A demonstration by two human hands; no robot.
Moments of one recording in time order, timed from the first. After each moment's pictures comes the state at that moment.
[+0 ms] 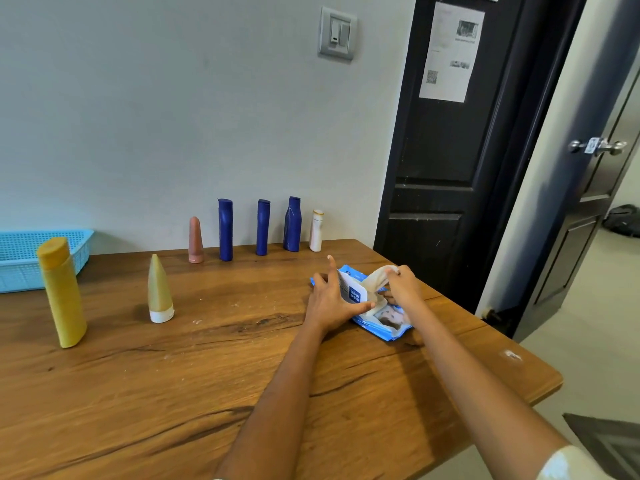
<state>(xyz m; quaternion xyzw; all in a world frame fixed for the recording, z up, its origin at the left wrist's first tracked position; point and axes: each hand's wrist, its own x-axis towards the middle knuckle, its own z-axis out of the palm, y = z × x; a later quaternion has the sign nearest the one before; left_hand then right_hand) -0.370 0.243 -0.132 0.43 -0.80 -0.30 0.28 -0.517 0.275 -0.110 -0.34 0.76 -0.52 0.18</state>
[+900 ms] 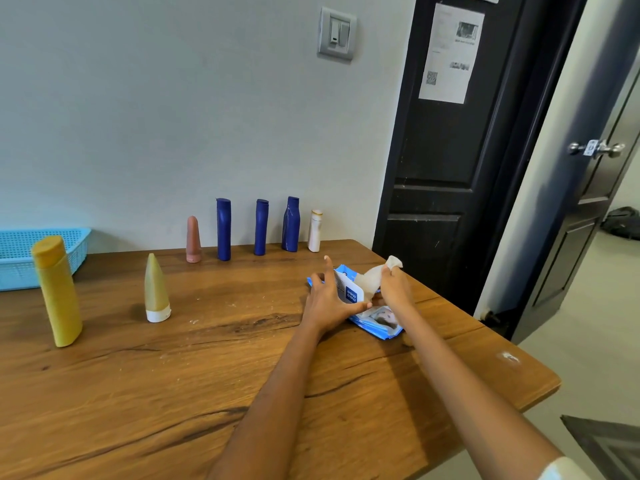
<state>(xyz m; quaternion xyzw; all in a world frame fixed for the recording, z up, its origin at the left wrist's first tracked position) -0.371 0.241 -0.133 0.44 -0.80 -0.30 0.29 -0.507 0.266 -0.114 -0.34 0.78 -0.50 0.14</state>
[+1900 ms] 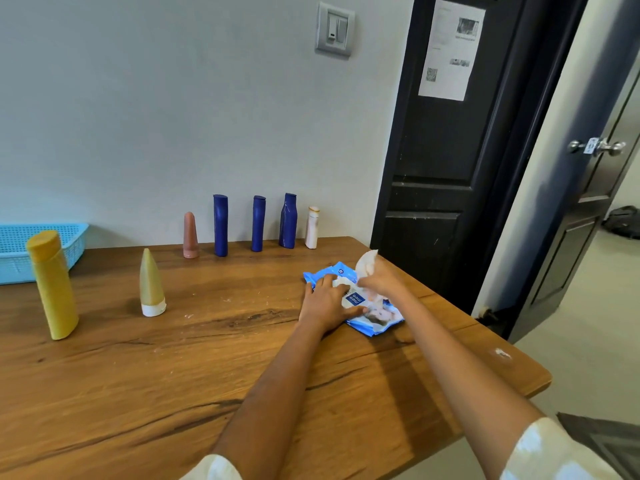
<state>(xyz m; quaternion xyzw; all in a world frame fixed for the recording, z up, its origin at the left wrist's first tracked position) -0.378 0.237 -0.139 0.42 -0.89 -0.09 0.16 -0.508 0.265 -0.091 -0.48 0.82 -0.29 0.13</state>
